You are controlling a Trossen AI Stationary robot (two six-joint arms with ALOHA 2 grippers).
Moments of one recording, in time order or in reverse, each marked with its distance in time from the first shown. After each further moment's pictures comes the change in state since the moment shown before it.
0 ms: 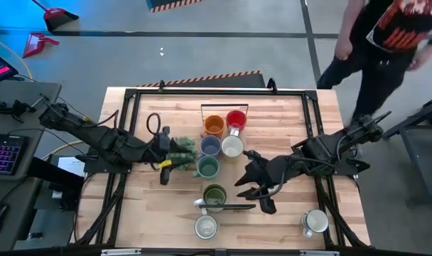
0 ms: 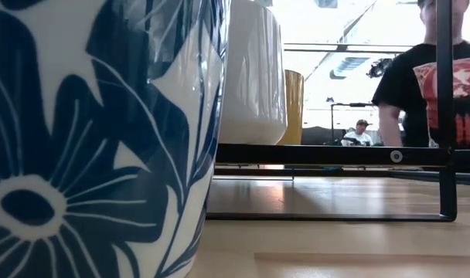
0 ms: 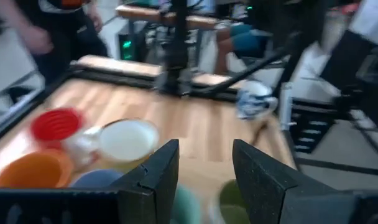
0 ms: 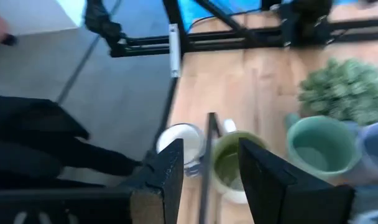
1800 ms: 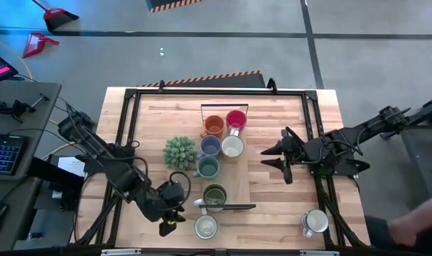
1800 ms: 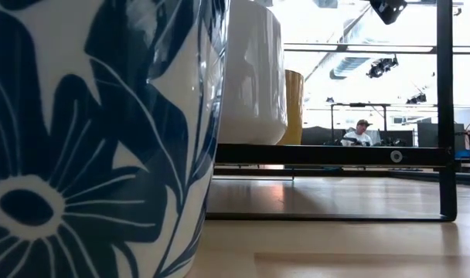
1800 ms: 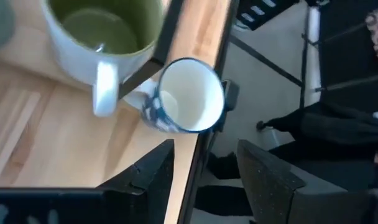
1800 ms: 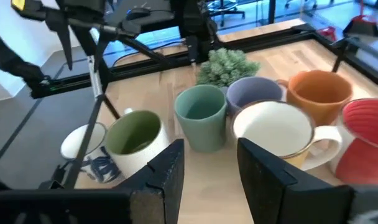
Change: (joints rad) left arm -0.265 0.409 0.258 -0.358 0.278 -0.765; right arm -0.070 -0.648 -0.878 0.418 0.266 0.013
